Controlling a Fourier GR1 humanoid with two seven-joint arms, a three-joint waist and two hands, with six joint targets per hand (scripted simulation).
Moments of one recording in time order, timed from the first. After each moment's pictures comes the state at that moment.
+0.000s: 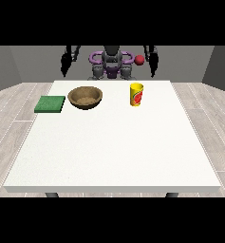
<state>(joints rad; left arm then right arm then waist) -0.03 0.08 0.00 -1.54 -0.01 0.00 0.01 -0.02 -0.07 -0.03 -1.53 0.02 -0.06 0.00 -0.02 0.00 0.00</state>
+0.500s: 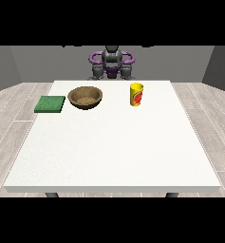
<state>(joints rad) -0.01 0.04 0.00 -1.68 0.07 0.04 0.25 0.03 -0.07 -0.03 -1.68 -0.06 -0.04 0.24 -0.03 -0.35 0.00</state>
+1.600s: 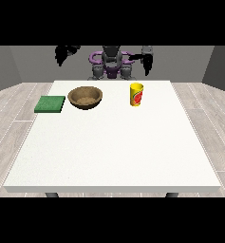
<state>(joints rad) -0.18 0.03 0.00 -1.65 0.00 0.13 -0.05 -0.09 -0.07 -0.09 -1.82 -0.15 0.01 0.10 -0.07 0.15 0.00</state>
